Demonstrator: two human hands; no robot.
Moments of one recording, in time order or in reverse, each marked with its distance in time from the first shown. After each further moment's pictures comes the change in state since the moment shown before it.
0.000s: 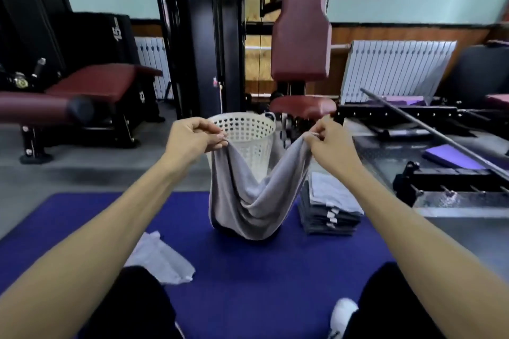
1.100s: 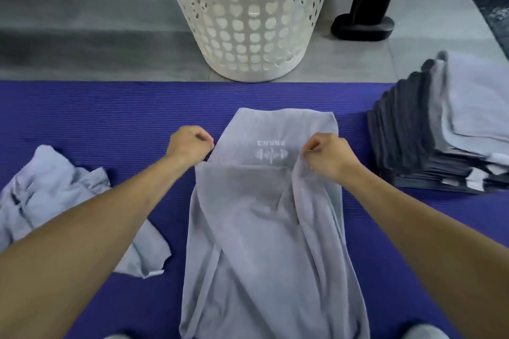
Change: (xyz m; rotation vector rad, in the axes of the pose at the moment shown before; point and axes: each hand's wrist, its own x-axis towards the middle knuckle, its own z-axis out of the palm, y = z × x) left_hand 0.238 -0.541 0.008 0.773 -0.053 -0.705; right_hand 0.090 0.361 0.435 -0.091 -0.742 0.543
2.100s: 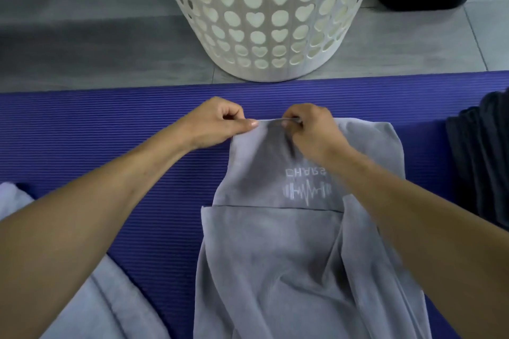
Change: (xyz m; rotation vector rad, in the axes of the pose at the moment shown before) left_hand 0.140 0.040 0.005 0.105 -0.442 0.416; right_hand 0.177 -0.041 0.077 0.002 0.094 -0.306
